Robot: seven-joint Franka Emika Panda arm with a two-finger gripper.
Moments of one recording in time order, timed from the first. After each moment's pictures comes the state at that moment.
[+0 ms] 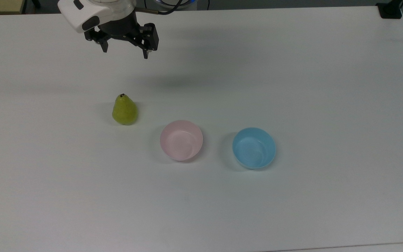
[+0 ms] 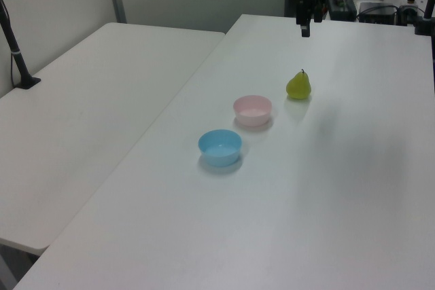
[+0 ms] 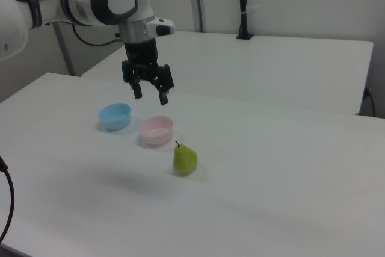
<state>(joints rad) 0.12 0.23 -0.21 -1.48 -0.03 1.62 0.01</state>
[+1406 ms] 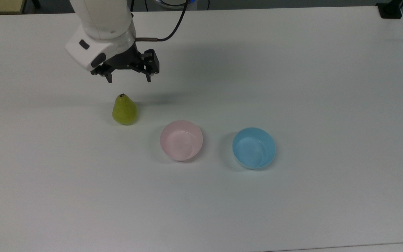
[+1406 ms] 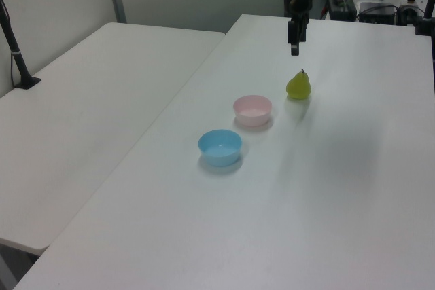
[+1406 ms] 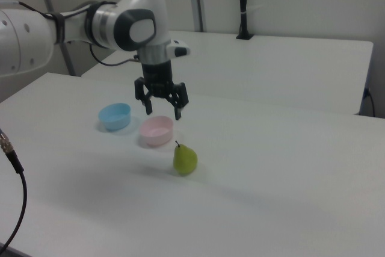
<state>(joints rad) 0.10 0.33 -0.22 -1.51 0.05 1.76 -0.21</state>
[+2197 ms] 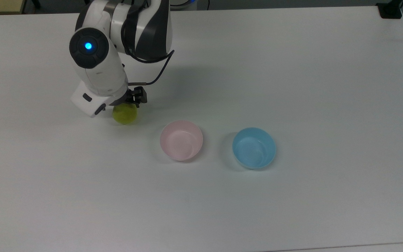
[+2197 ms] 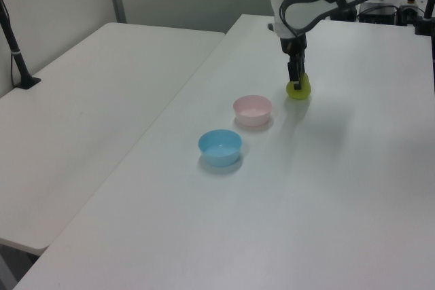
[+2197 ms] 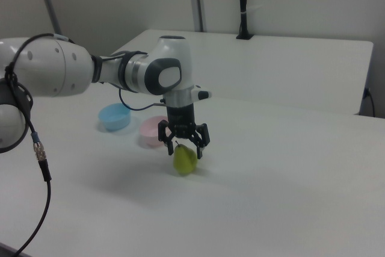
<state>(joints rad) 0.05 0.53 -0.22 -1.54 0.00 1.89 -0.30</state>
